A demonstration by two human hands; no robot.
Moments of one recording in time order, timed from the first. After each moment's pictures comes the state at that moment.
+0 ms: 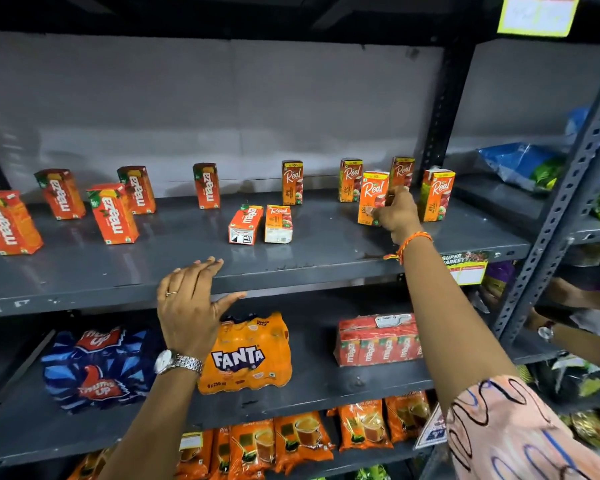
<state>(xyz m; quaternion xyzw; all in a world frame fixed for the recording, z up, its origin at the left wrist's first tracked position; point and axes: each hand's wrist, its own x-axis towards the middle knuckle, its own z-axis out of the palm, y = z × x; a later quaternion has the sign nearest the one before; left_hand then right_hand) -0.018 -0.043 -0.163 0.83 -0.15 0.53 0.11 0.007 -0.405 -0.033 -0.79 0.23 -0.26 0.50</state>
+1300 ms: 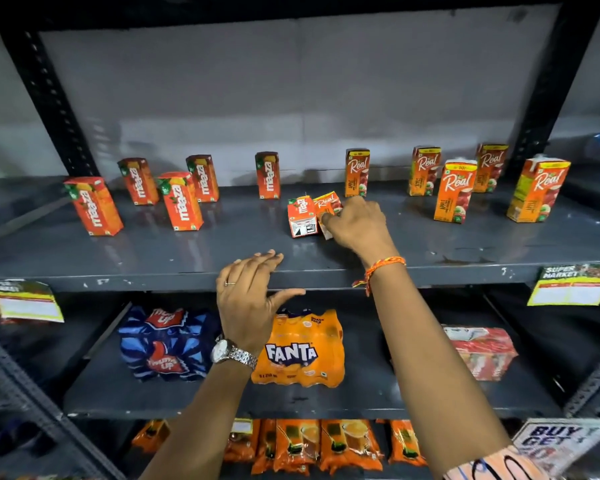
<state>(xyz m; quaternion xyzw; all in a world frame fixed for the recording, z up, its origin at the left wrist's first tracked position) -0.018 -0.043 -0.158 0.81 -0.17 0.54 0.15 0.014 -0.232 -0.039 -0.92 0.08 -0.16 0.33</state>
